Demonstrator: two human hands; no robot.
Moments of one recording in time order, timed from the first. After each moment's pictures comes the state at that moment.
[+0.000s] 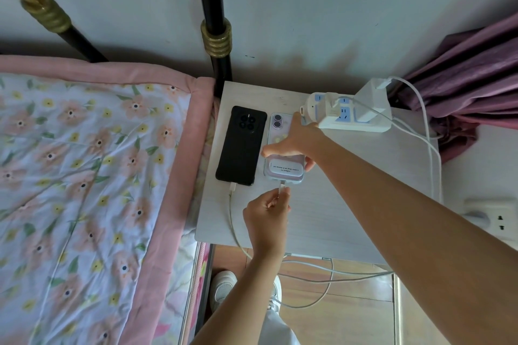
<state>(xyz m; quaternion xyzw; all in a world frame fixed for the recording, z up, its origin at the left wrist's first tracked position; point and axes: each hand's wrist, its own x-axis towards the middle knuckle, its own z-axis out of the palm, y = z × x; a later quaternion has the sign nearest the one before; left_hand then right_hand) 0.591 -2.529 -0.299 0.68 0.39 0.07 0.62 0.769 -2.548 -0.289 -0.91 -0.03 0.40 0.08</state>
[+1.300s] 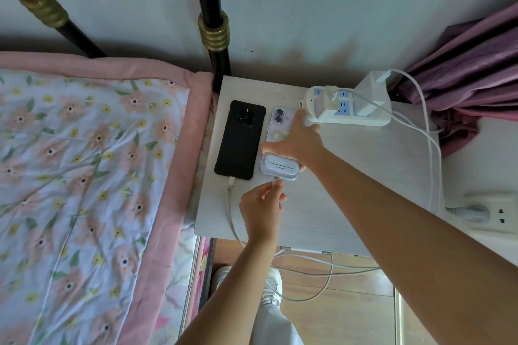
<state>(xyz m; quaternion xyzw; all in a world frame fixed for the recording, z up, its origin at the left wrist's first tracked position) 0.599 -2.523 -0.297 0.62 0.45 0.01 0.65 0.746 -2.553 -0.289 -0.93 0.01 0.34 0.16</state>
